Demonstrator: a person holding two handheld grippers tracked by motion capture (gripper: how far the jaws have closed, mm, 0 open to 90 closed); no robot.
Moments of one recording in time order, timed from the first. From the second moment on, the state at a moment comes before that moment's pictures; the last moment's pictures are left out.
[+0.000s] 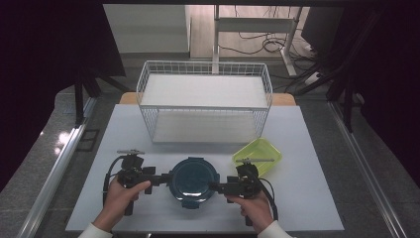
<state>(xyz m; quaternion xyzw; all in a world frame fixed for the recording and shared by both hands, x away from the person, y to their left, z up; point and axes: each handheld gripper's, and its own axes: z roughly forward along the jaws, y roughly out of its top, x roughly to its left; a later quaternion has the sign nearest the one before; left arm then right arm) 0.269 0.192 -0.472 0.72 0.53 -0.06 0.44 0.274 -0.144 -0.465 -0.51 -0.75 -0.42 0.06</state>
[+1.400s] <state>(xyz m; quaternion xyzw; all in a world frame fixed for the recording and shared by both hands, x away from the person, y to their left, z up) 0.281 0.169 -0.517 0.71 0.54 -0.16 0.43 0.293 -0.120 -0.508 -0.56 -0.71 -0.40 0.14</state>
